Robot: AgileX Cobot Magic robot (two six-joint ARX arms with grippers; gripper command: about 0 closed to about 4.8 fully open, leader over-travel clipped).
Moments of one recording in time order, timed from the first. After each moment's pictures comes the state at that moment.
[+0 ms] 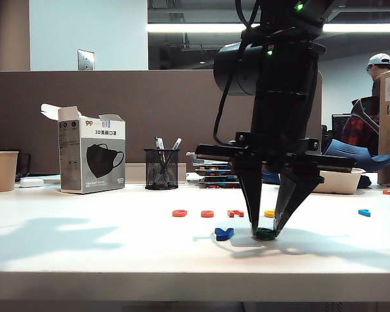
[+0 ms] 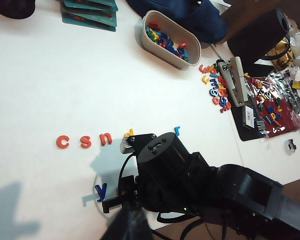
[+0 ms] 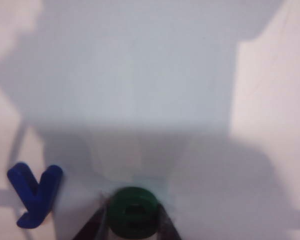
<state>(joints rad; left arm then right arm) -0.70 1.28 1.70 -1.00 0.00 -0.64 0.63 1.85 1.25 -0.78 0.00 0.61</state>
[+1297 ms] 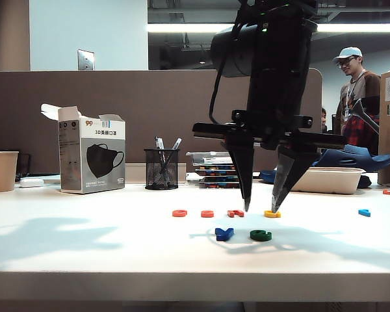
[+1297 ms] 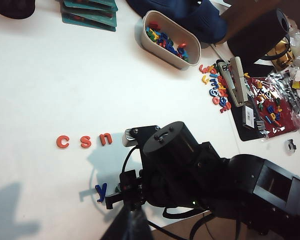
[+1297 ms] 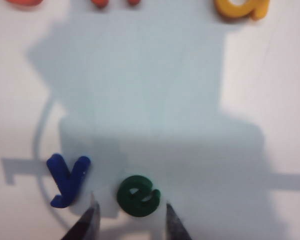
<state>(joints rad) -0.70 1.28 1.70 -1.00 0.00 -0.64 0.63 1.84 1.35 -0.89 0.00 0.58</state>
